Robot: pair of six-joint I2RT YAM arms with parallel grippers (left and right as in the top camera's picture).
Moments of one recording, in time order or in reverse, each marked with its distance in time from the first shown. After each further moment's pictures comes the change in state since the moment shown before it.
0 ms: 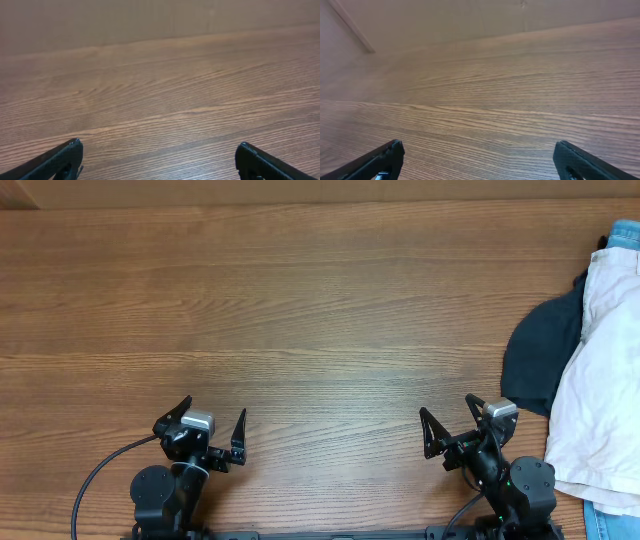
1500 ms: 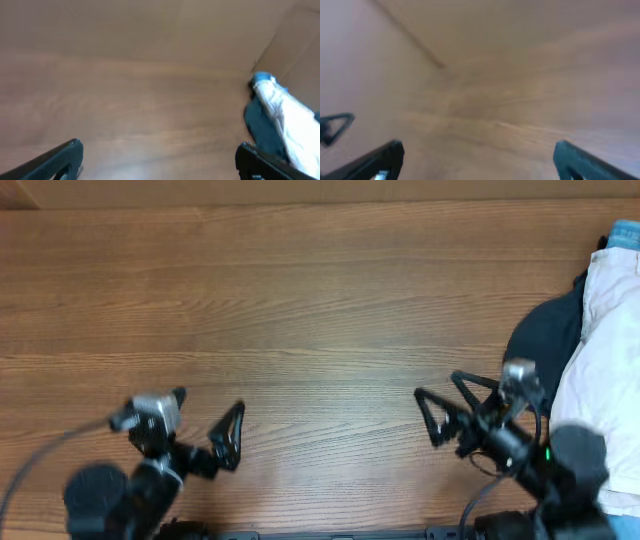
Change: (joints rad) left arm 0.000 0.391 0.690 -0.363 0.154 -0.283; right arm 0.001 0.482 0.551 -0.121 -0.242 0.255
